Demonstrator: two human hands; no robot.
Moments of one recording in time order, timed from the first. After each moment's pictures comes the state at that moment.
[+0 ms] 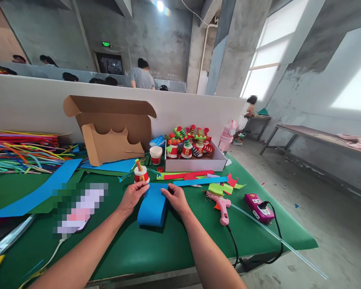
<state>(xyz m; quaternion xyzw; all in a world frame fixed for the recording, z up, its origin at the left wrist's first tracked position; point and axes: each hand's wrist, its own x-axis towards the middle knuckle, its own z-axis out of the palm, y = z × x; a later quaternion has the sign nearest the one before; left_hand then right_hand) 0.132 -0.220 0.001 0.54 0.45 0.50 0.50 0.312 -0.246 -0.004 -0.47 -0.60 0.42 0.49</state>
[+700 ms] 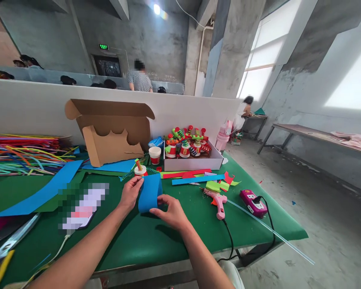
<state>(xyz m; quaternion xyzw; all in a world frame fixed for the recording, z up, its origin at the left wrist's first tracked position) 0.131 -0.221 0.005 0.48 0.47 0.58 0.47 0.300 -0.305 0.015 -0.48 -0.67 0.37 0.44</state>
